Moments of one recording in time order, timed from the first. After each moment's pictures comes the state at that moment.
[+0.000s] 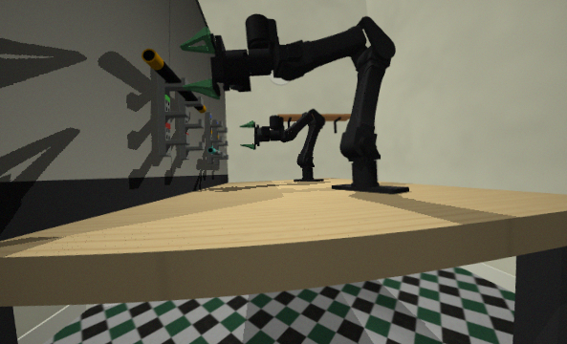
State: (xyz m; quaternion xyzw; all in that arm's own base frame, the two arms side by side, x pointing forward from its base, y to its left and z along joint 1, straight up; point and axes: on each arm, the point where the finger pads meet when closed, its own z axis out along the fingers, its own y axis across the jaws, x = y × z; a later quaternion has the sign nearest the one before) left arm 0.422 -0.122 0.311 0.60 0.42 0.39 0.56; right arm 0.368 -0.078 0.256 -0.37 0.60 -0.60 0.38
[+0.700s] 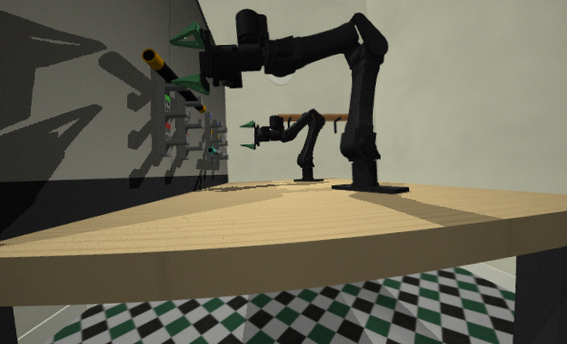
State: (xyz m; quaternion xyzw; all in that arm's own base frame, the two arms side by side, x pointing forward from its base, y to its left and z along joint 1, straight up) left arm 0.446 -0.127 0.322 0.59 0.41 0.39 0.57; right arm 0.368 -0.078 0.256 -0.37 0.60 -0.60 0.38
